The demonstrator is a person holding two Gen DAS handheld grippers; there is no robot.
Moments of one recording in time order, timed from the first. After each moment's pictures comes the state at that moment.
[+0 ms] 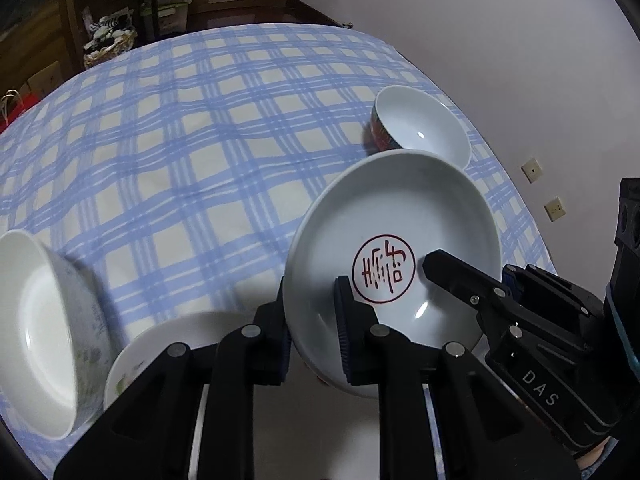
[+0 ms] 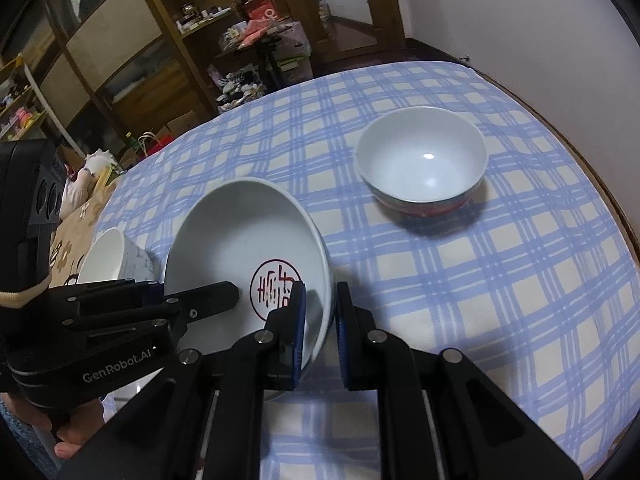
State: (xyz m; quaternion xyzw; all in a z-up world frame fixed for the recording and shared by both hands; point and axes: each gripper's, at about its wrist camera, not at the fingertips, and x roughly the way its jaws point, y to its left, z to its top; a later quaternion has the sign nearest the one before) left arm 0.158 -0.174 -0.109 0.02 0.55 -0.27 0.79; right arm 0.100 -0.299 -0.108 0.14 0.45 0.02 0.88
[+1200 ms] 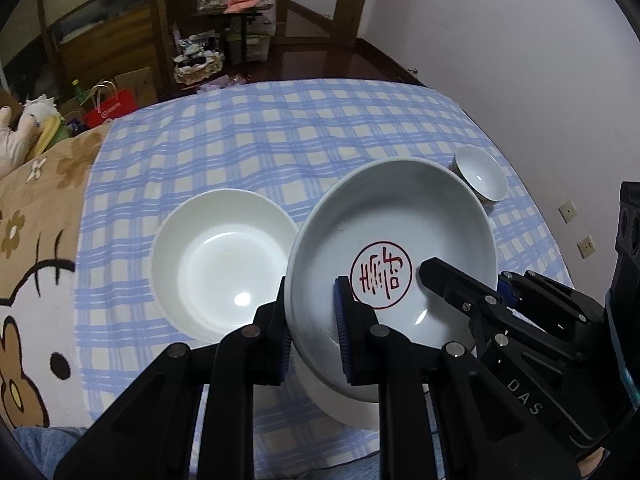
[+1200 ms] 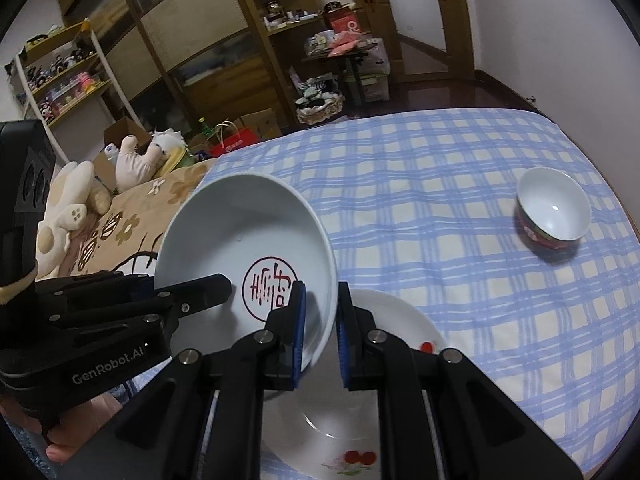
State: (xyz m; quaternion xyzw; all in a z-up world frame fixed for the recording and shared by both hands) left arm 0.109 -0.027 -0.028 0.01 0.50 -0.16 0.85; right arm 0.082 -0.152 -0.045 0.11 0.41 0.11 0.90
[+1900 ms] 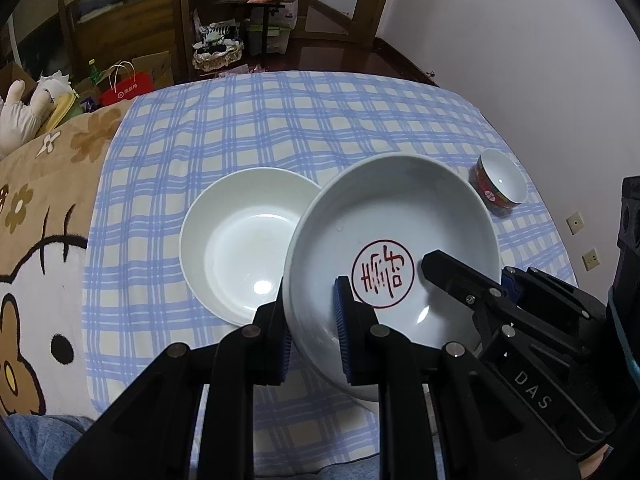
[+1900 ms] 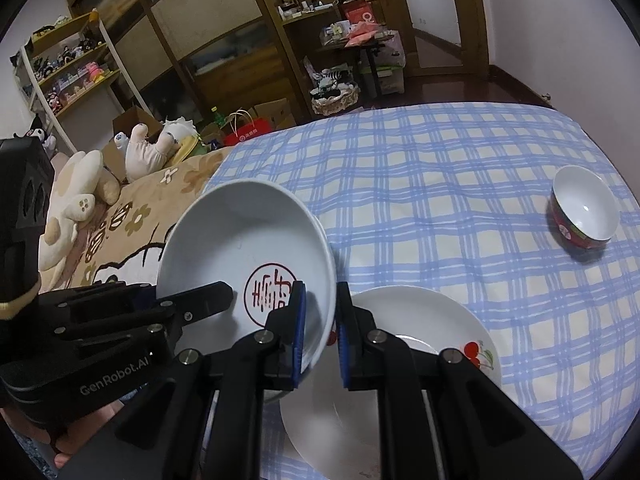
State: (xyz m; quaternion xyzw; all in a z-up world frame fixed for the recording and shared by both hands) left arm 0.109 0.004 -0.045 -0.01 0.51 -0.14 0.85; right arm 0.093 -0.131 -0.055 0.11 0.43 0.13 0.89
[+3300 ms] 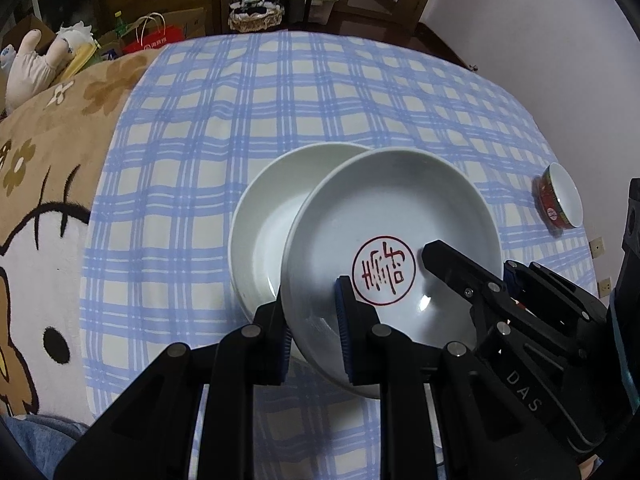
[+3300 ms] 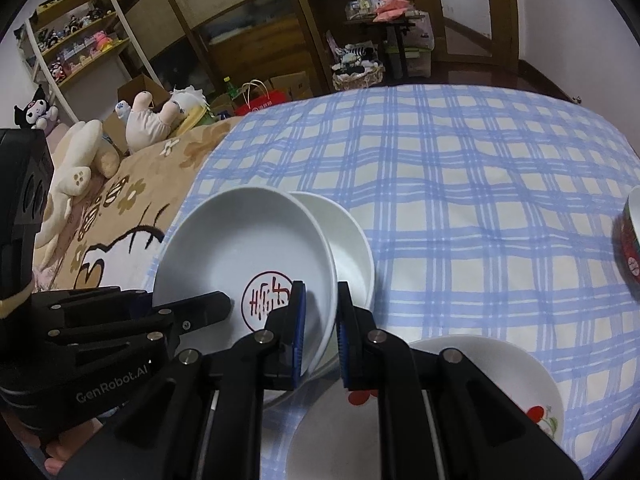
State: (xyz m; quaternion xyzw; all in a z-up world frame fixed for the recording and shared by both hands) left arm 0.162 0.047 -0.103 -0.04 0.56 -0.08 0.82; right arm 0.158 -0.083 -0.107 0.08 0.46 0.17 0.87
